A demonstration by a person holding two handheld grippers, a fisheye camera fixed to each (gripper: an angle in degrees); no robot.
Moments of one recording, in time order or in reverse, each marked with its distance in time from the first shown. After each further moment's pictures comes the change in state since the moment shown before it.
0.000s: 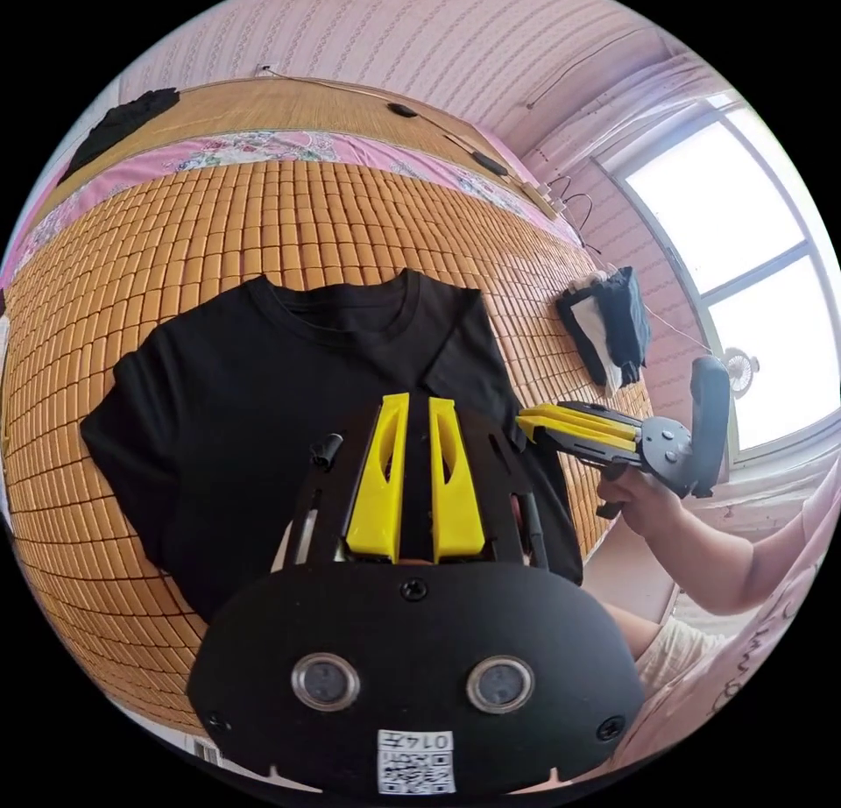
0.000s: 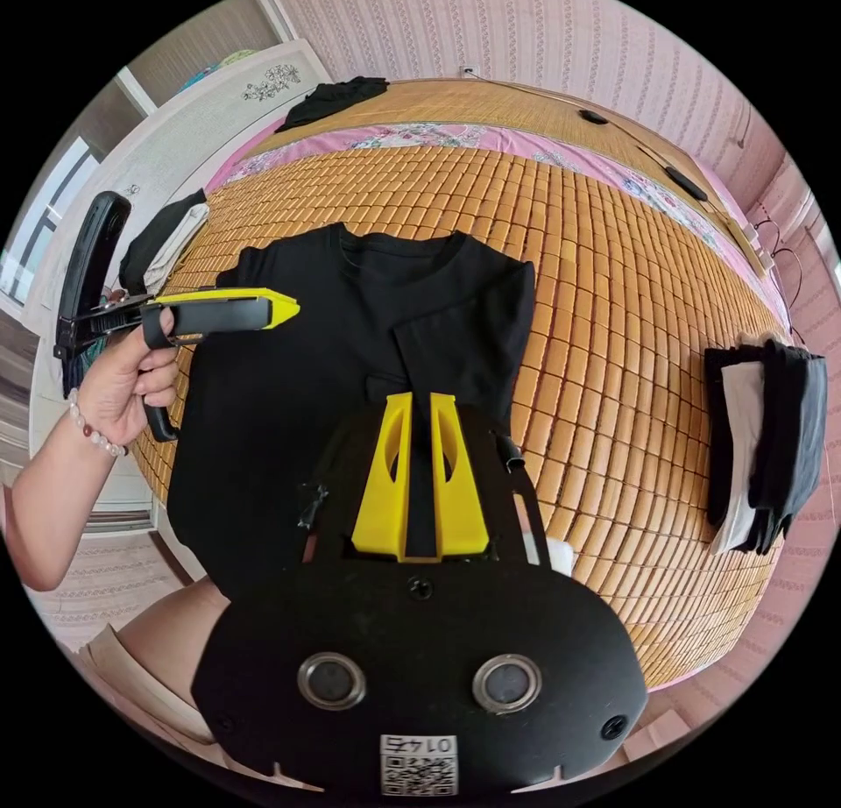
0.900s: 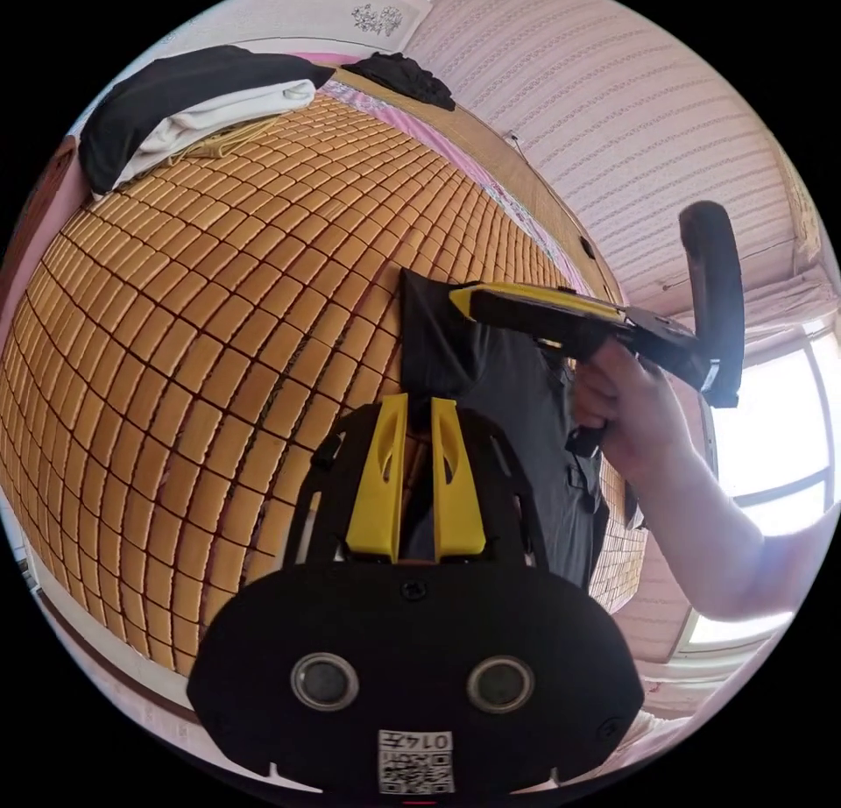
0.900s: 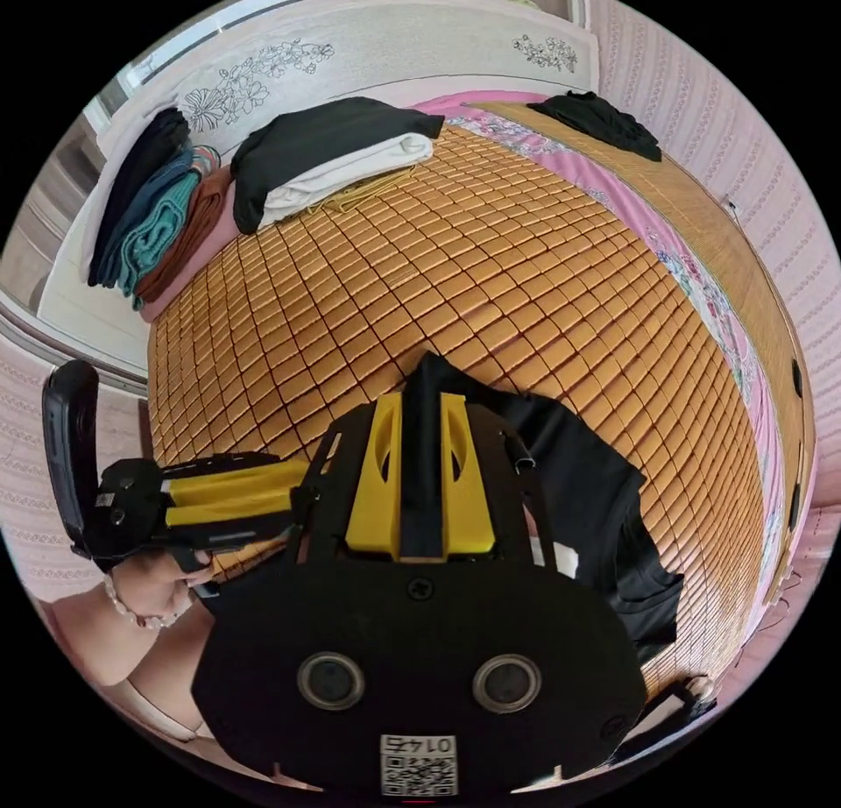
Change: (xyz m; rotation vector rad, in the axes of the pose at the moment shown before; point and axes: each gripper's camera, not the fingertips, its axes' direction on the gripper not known) left arm -0.209 0.199 -0.136 0.271 -0.069 -0.571; right arm -0.291 -0.217 0.035 -0.041 -0.109 -0.600
